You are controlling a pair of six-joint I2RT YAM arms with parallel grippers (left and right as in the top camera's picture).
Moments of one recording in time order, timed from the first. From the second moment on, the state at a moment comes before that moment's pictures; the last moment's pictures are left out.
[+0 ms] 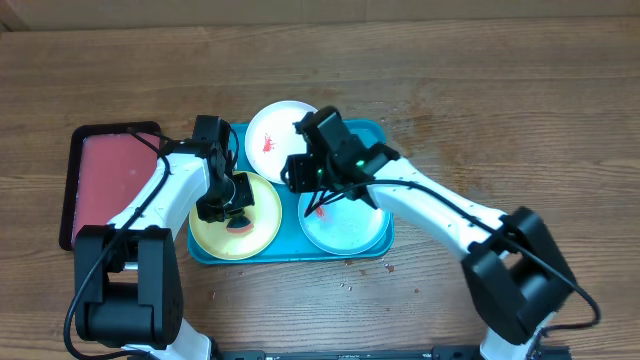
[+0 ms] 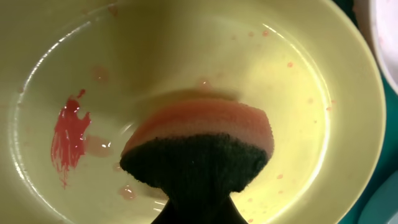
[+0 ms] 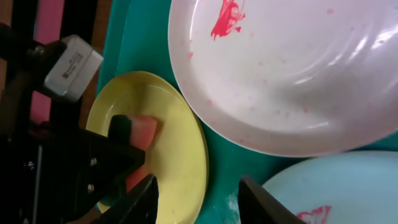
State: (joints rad) left arm -0.08 1.76 1.08 -0.87 0.11 -0.34; right arm 0.72 1.91 1.34 -0.37 -0.28 0.59
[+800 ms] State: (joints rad) left arm -0.08 1.76 1.08 -0.84 0.14 -0.30; right arm 0.82 2.08 1.34 -0.32 -0.20 0.62
